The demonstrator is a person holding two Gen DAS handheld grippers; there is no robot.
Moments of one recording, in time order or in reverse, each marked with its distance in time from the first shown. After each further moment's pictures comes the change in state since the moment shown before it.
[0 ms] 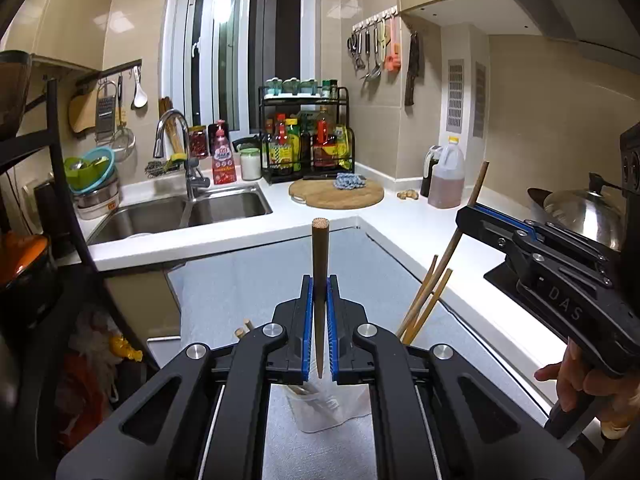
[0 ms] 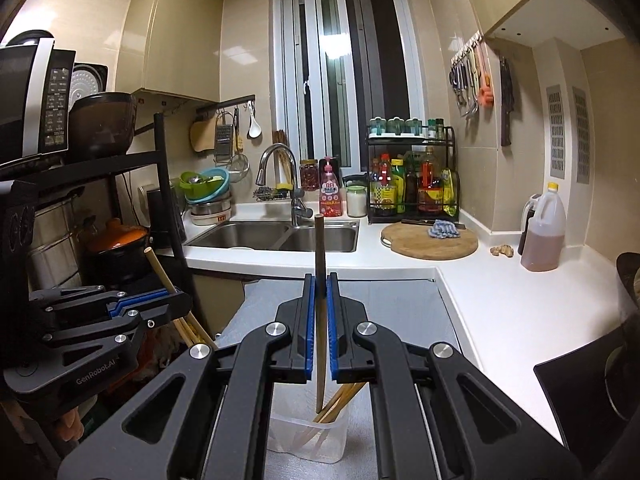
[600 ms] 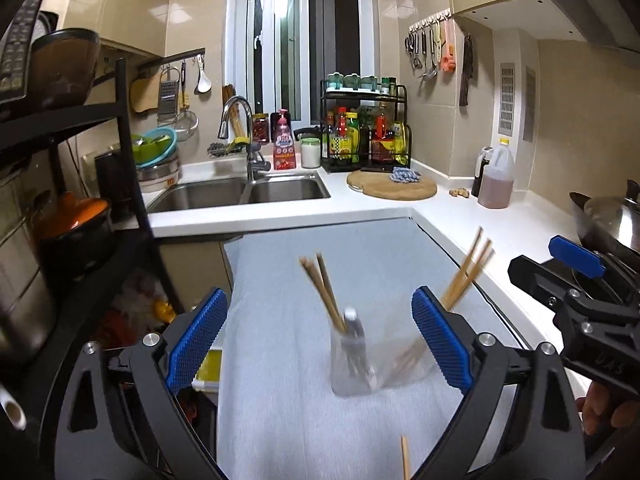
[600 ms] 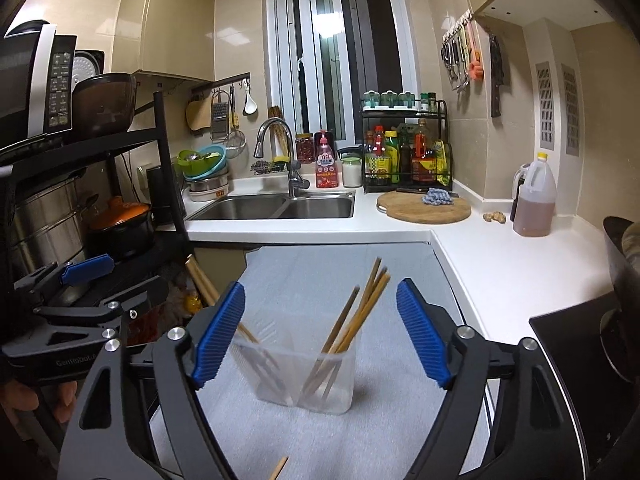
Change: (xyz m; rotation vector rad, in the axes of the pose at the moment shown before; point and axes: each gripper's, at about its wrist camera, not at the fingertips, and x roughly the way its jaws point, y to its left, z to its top) left arm -0.046 0.005 -0.035 -0.093 0.009 0.200; right arm -0.036 0.013 -0.037 0.028 0.089 -0.019
